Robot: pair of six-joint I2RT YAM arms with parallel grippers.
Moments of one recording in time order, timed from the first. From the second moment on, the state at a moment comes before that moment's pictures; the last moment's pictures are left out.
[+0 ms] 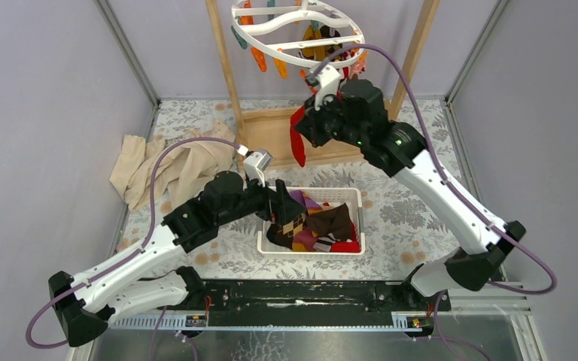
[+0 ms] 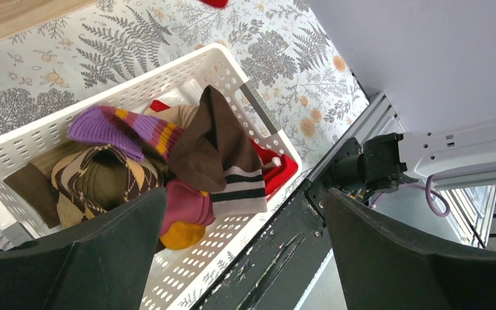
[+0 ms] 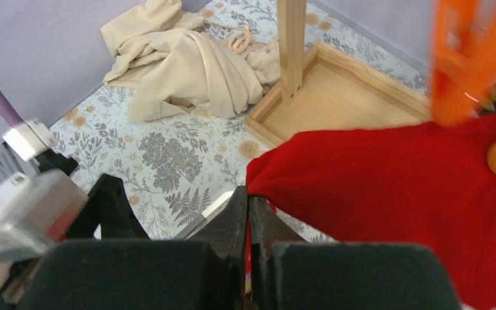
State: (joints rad) left arm -0.87 0.92 0.85 -0.27 0.11 -0.57; right arm 0.77 1.52 1.79 -0.61 -0.07 0.08
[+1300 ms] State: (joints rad) left arm -0.74 1.13 0.76 0.38 0.20 -0.43; right arm 0.33 1.26 1.39 -0.41 -0.86 0.44
